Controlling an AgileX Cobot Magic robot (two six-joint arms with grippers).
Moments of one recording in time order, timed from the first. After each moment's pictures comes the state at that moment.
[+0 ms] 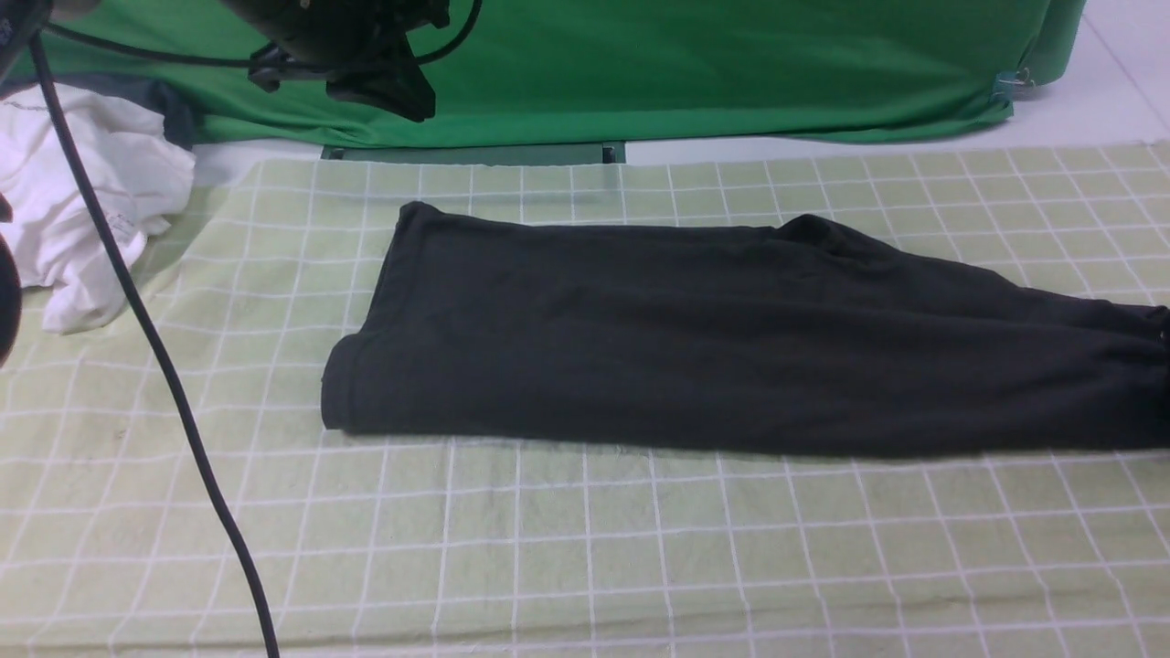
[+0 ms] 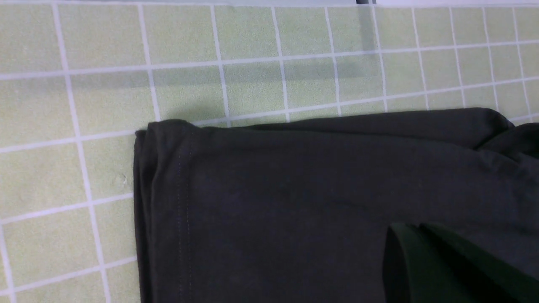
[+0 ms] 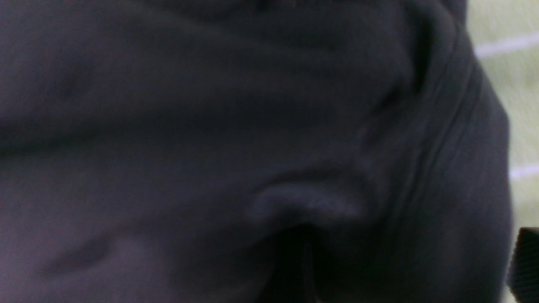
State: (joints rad) right arm -0.29 2.05 -1.42 0.09 0.97 -0.13; left arm -0.03 2.17 -2.17 -0.45 1.19 0.06
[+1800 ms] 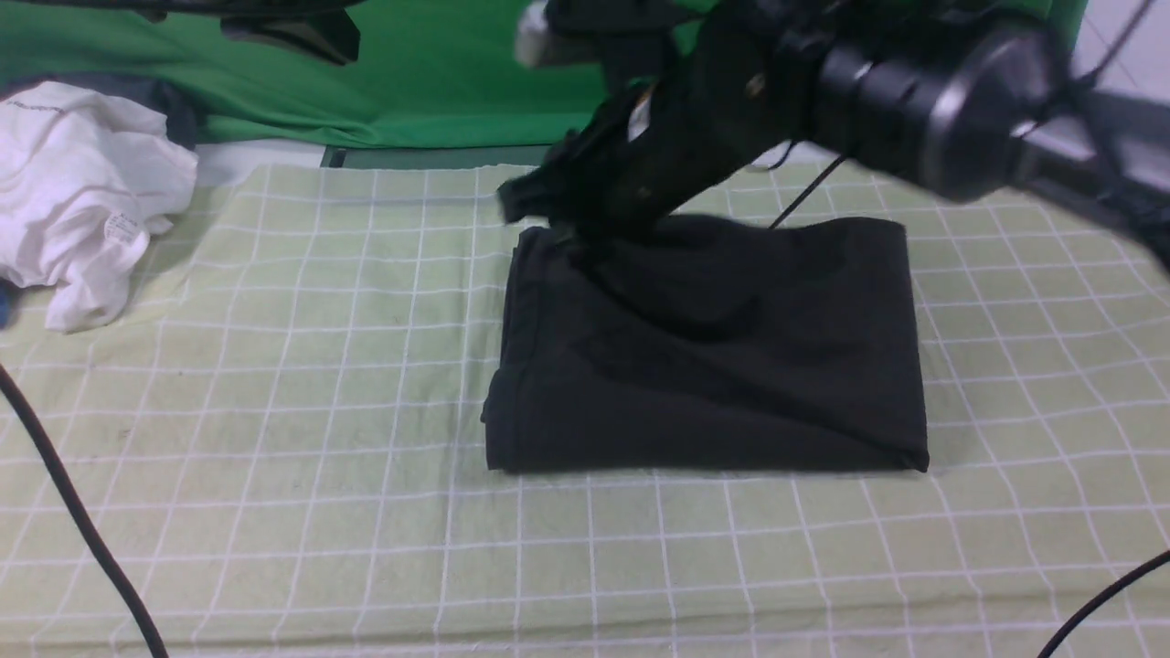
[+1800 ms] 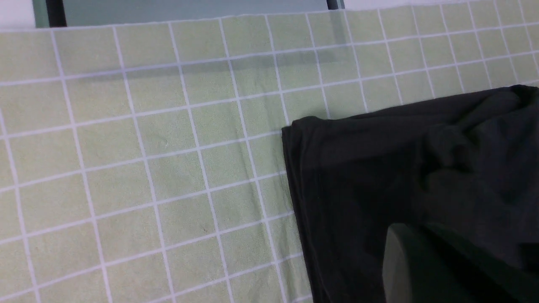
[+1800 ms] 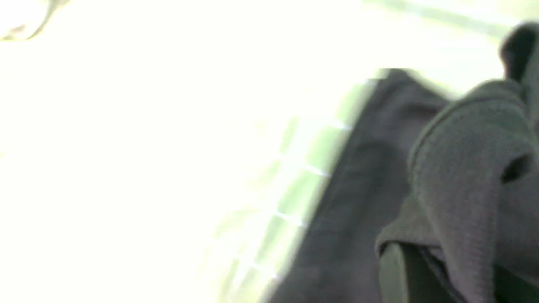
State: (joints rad) right arm 0.71 2.09 -1.77 0.19 0.57 0.19; left arm 0.00 1.88 -1.98 -0.42 1.23 0.13
